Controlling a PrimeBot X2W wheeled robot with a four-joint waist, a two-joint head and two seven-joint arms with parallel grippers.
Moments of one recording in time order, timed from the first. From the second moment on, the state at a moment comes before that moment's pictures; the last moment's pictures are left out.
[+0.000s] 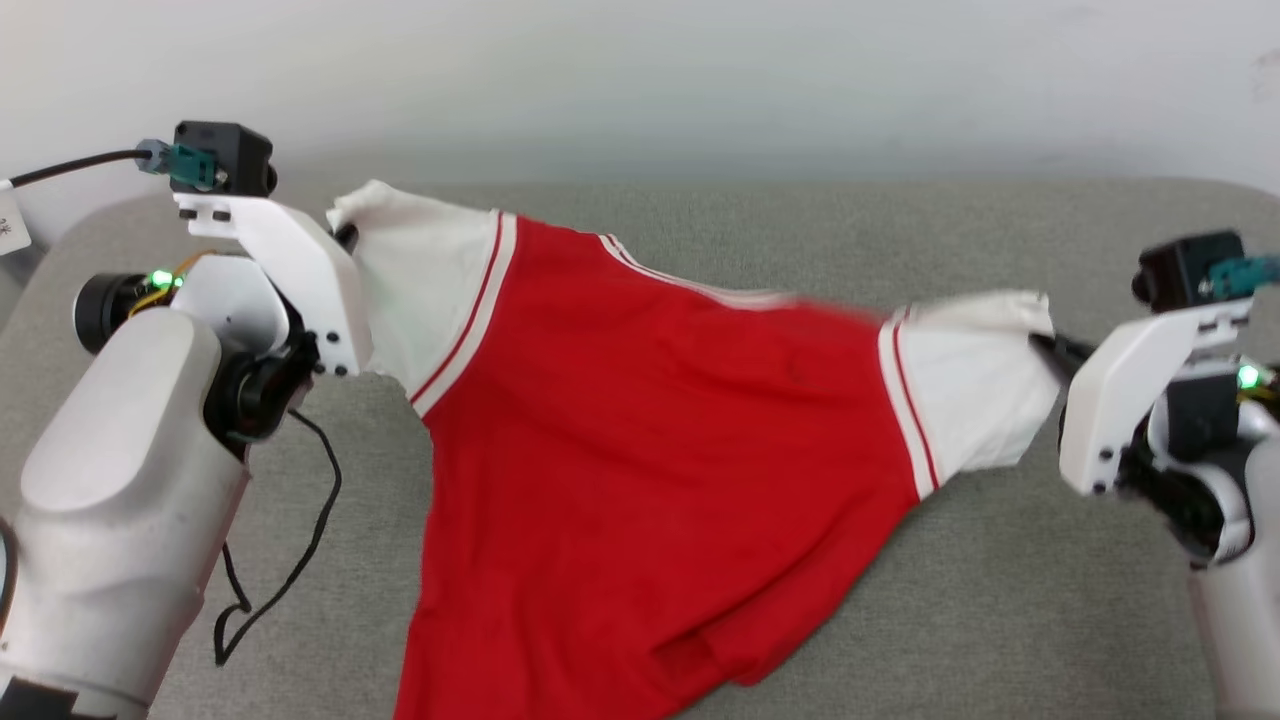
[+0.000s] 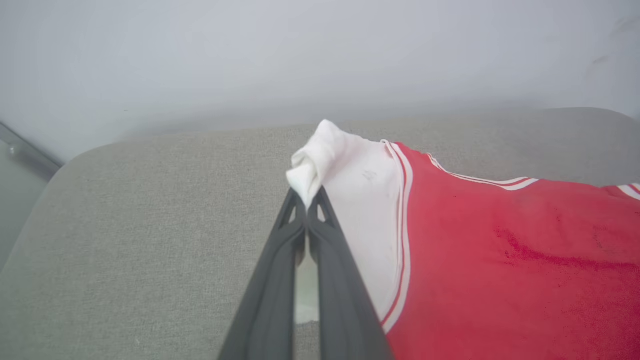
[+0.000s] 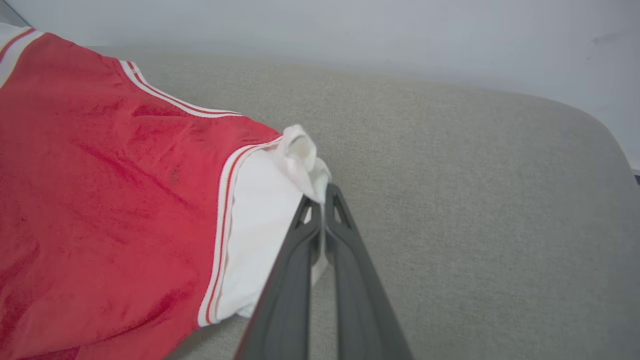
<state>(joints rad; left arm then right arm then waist) -0.81 0.48 -0.51 0.53 -0.76 0.04 0.42 -0.43 -0.26 0.05 0.18 0.34 0.13 0.67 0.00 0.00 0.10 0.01</state>
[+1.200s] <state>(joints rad) -1.64 0.45 -0.40 0.80 -0.61 0.06 -0.16 -1.57 -0.27 0.05 0.70 0.09 0.13 0.11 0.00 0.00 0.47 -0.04</state>
